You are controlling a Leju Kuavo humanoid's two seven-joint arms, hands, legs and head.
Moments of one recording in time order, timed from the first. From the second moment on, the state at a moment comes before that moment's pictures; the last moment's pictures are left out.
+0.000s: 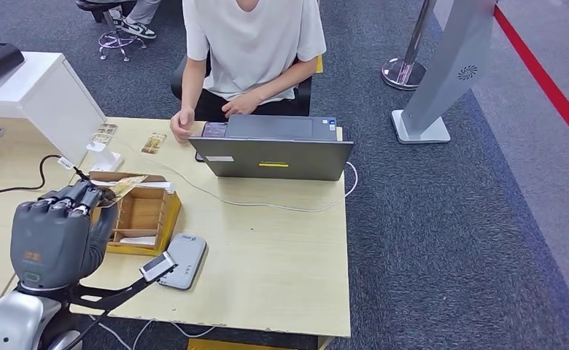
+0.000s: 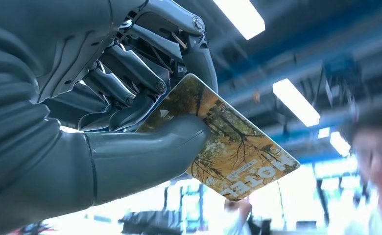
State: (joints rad) left arm 0.09 0.16 -0.13 -2.16 -1.53 0.34 0.06; right arm -0.06 0.20 -1.15 -0.19 1.08 -0.25 -0.09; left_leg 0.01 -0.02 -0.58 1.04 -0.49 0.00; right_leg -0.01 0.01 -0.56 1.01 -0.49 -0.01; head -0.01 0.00
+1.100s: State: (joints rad) left arm -0.33 0.18 0.03 -1.62 -1.53 0.30 0.13; right arm -0.07 0.20 -1.09 -0.19 1.19 -0.22 -0.07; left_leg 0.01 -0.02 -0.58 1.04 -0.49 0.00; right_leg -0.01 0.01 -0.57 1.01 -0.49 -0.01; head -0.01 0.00
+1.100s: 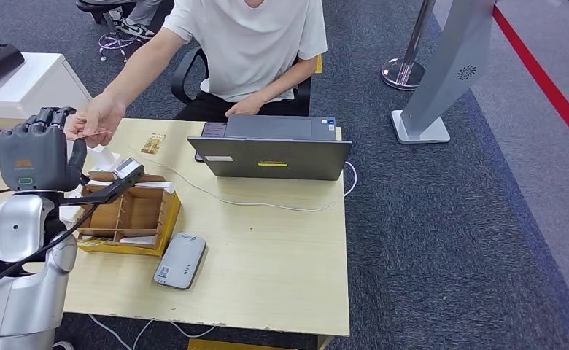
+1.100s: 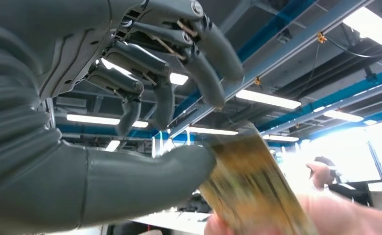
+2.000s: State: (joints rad) left arm 0.12 -0.02 0.83 -1.81 0.37 -0.29 -0.46; right arm -0.05 0.20 -1.18 -0.19 1.09 -0.23 -0.15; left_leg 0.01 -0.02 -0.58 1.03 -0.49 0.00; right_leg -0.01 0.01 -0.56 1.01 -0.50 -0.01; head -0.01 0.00
